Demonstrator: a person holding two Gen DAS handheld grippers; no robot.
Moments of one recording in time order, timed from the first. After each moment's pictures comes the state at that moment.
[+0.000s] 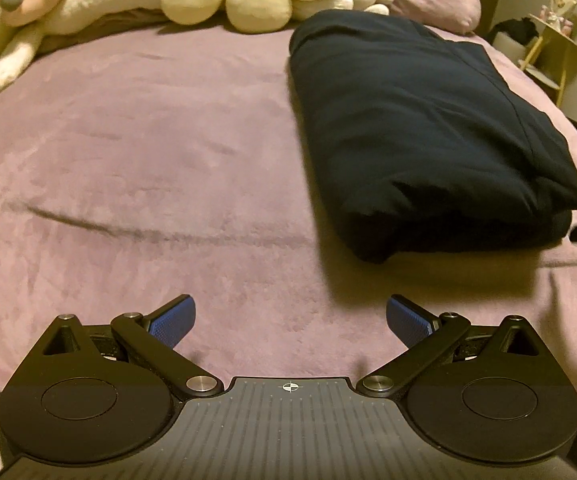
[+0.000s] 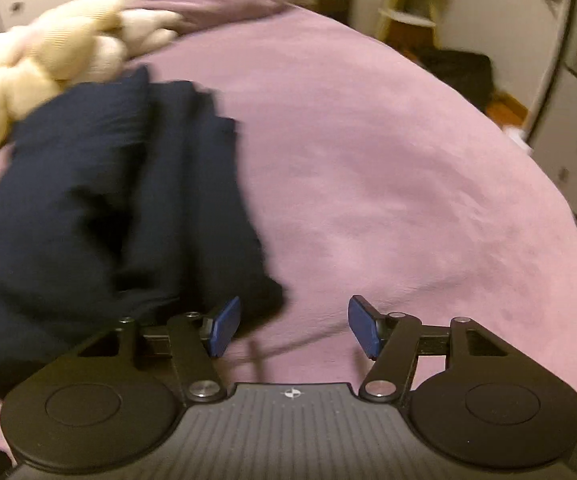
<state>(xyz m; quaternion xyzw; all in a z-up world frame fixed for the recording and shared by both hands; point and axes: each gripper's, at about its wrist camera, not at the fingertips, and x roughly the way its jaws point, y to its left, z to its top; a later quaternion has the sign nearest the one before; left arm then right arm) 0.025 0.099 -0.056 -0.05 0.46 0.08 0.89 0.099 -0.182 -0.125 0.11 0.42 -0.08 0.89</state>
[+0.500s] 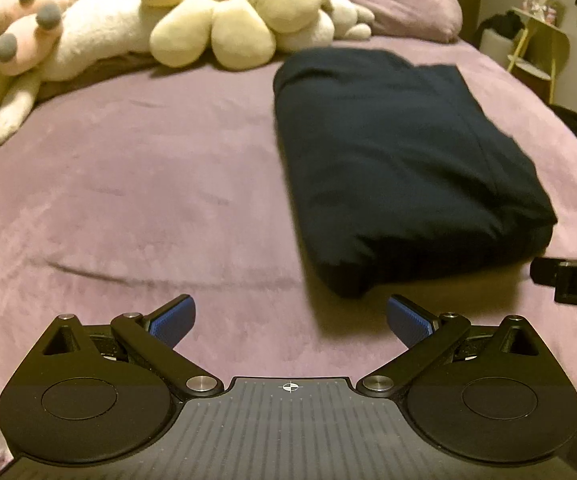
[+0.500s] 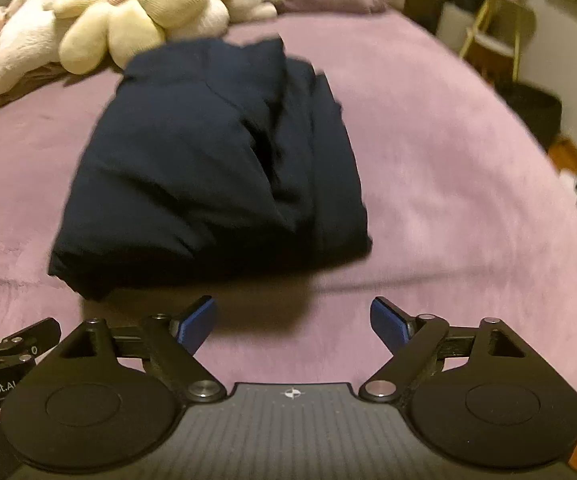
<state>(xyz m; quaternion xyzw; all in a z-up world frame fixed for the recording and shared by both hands) 0.026 0.080 -0.017 0.00 0.43 0.07 0.90 0.042 -0.118 -0.092 0.01 0.43 0.03 0.90</state>
